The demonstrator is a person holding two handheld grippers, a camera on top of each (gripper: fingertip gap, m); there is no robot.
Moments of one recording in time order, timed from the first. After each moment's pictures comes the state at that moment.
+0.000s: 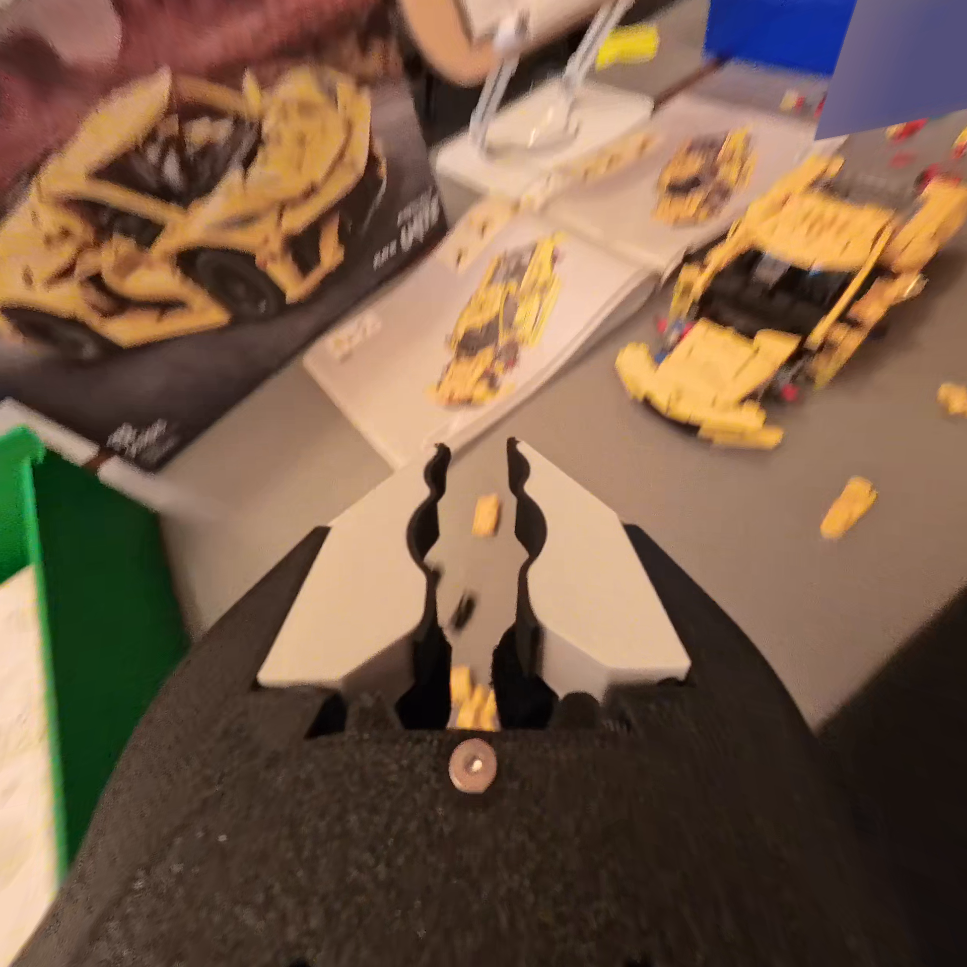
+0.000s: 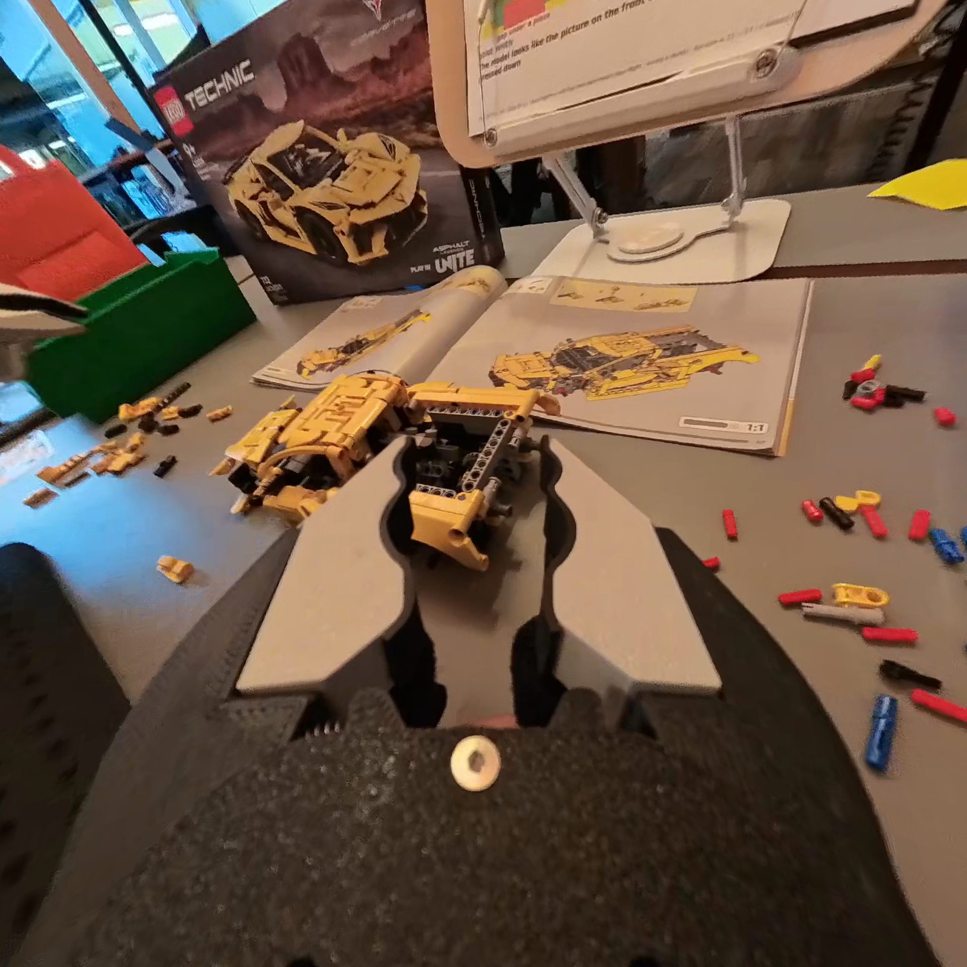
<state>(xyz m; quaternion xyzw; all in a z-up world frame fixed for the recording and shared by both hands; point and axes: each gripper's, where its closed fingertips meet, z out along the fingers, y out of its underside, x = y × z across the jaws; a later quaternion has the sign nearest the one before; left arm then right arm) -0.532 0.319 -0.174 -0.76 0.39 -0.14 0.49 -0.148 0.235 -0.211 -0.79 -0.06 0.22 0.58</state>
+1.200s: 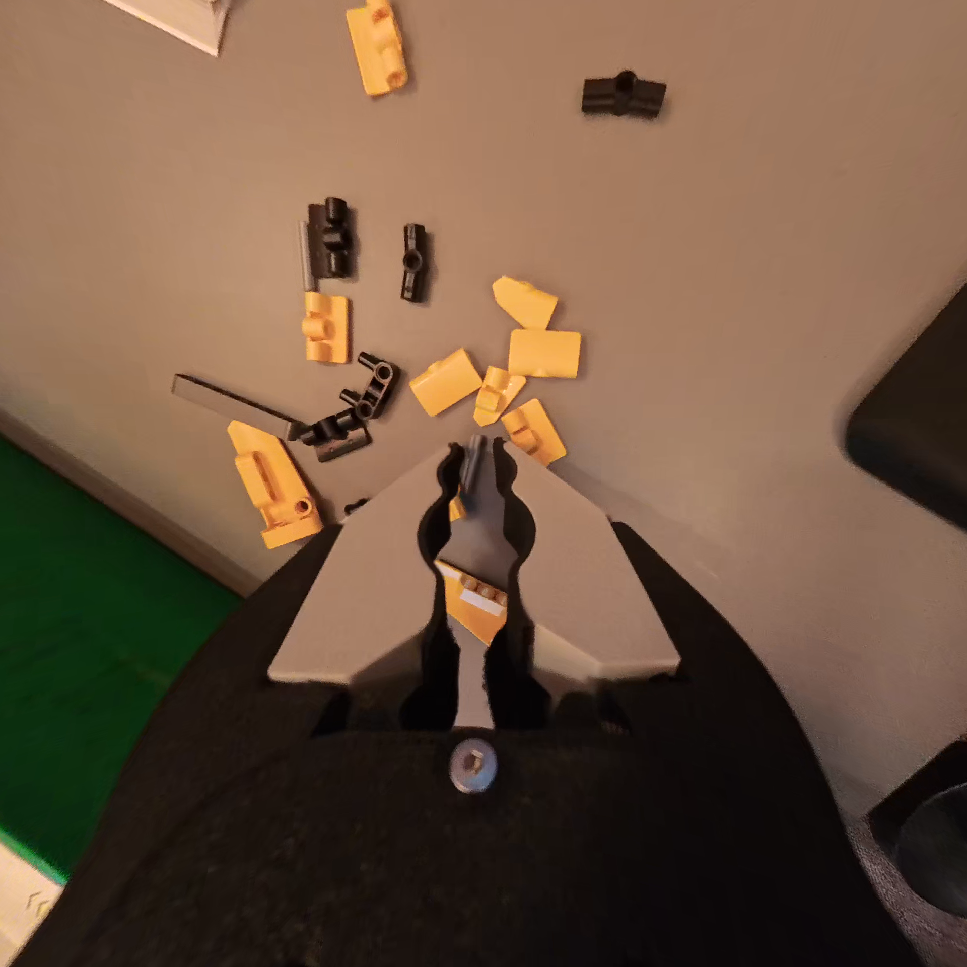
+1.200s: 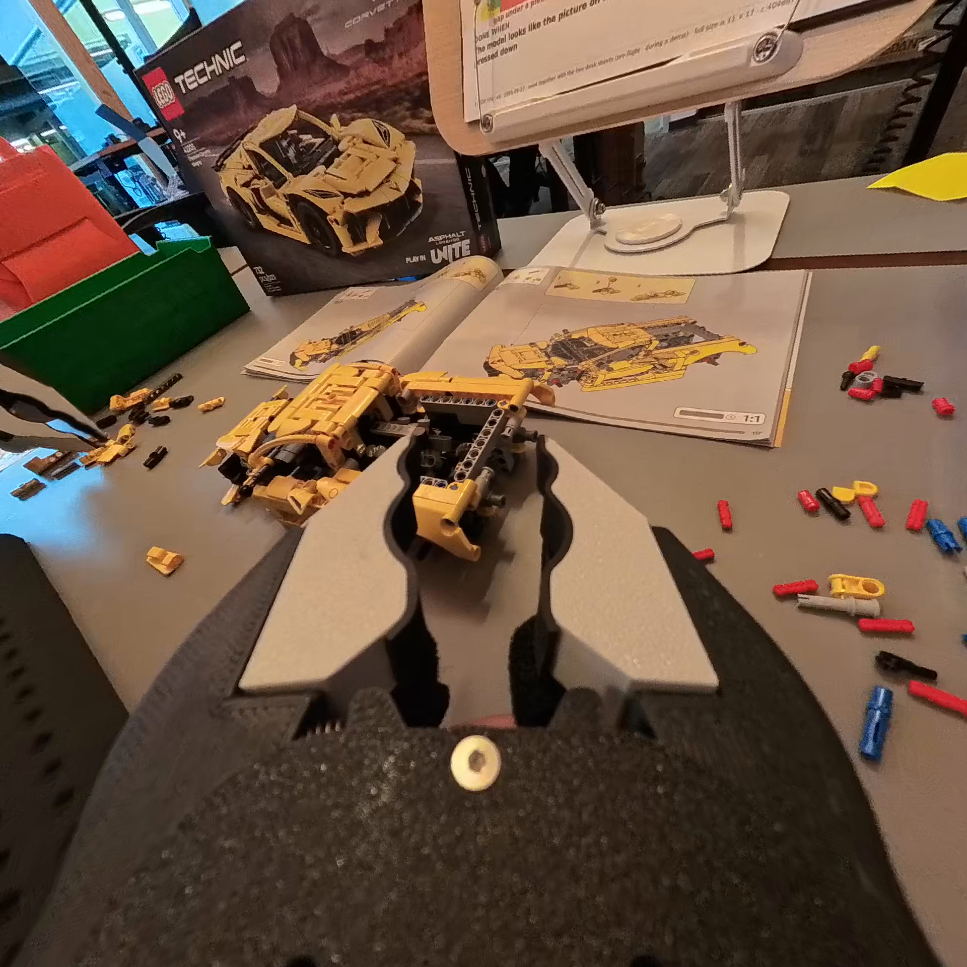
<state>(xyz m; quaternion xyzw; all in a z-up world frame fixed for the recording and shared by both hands) -0.646 0.272 -0.303 -0.79 0.58 -0.04 0.19 -0.146 0.235 -0.218 -0.79 -0.06 0.21 0.57</state>
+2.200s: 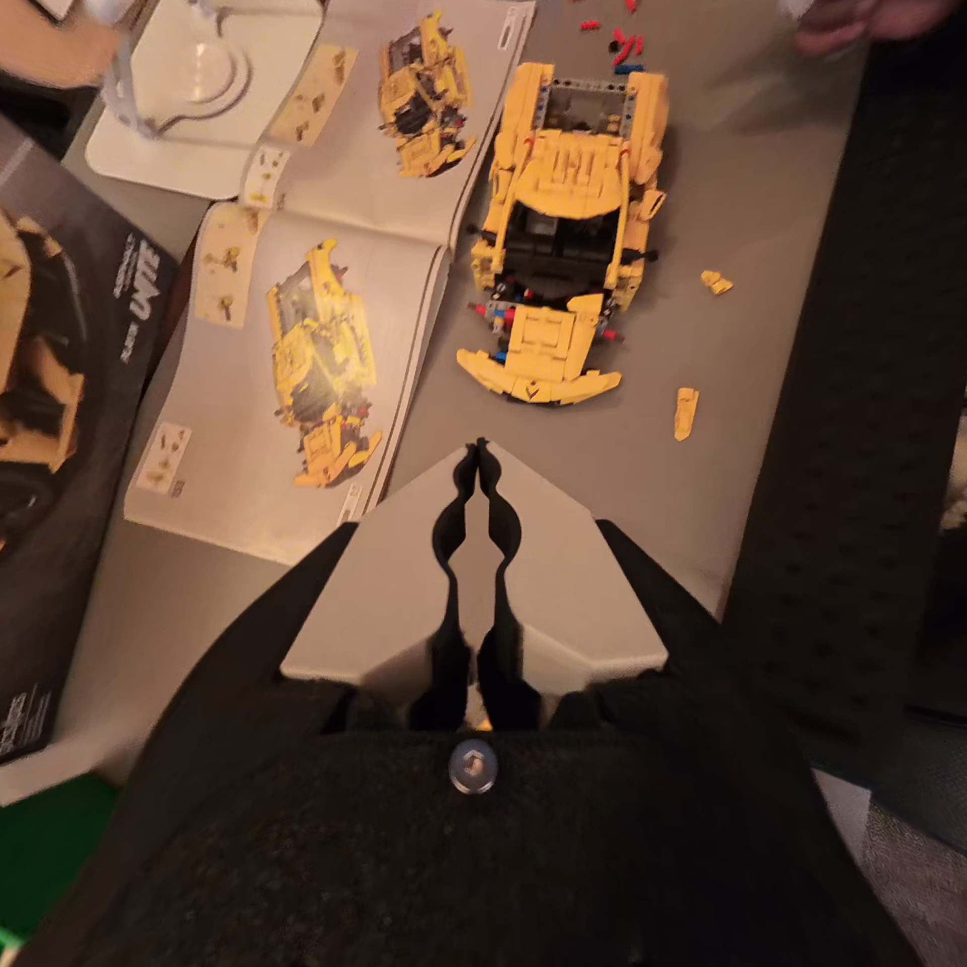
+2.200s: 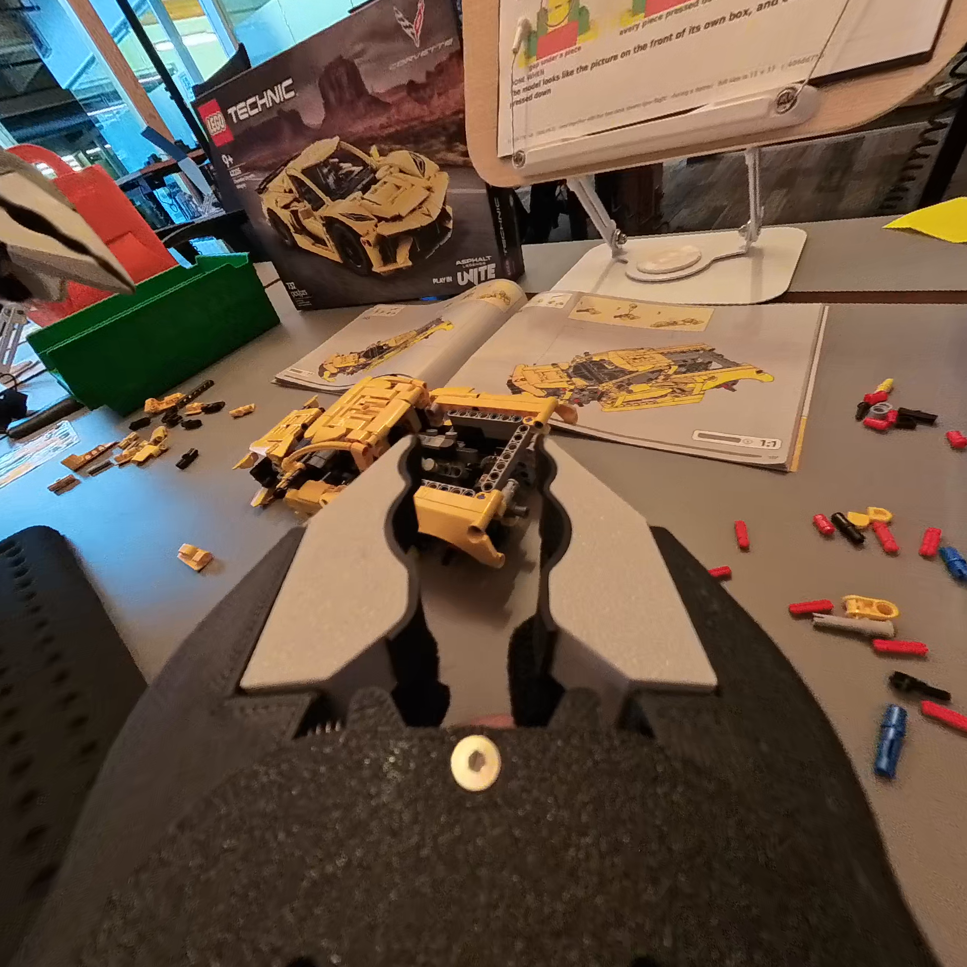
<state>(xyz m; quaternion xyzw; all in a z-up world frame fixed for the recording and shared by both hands) -0.477 0.309 -0.158 -0.69 0.63 -0.22 0.29 -0.154 0.227 -0.204 -0.77 -0.08 0.22 0.59</state>
